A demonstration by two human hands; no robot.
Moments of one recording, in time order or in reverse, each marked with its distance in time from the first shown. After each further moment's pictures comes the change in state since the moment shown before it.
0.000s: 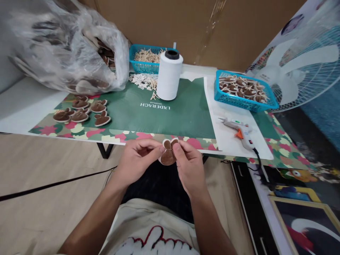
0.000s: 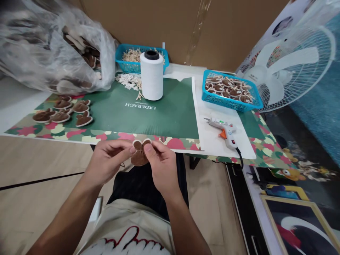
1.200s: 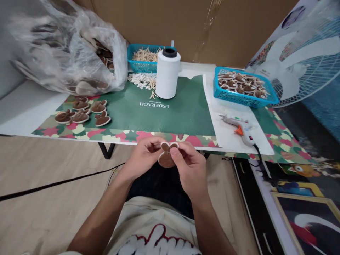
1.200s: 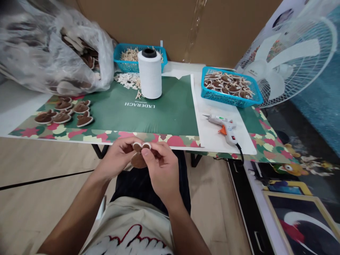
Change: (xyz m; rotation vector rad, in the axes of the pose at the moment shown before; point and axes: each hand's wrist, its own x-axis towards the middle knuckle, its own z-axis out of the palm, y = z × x) left_hand 0.011 -0.018 0.001 -0.112 -0.162 -0.203; right_hand -0.018 -0.012 0.003 -0.202 0.096 -0.157
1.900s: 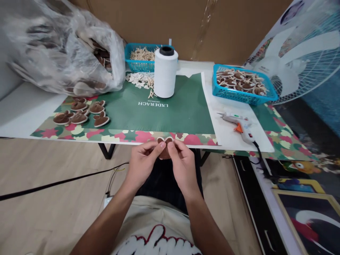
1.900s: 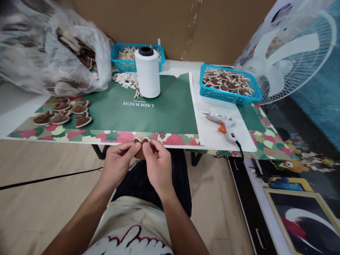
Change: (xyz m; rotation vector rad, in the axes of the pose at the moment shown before) left_hand -0.016 -0.025 0.013 0.041 0.274 0.116; right_hand 0.009 0.023 0.012 0.110 0.003 0.210
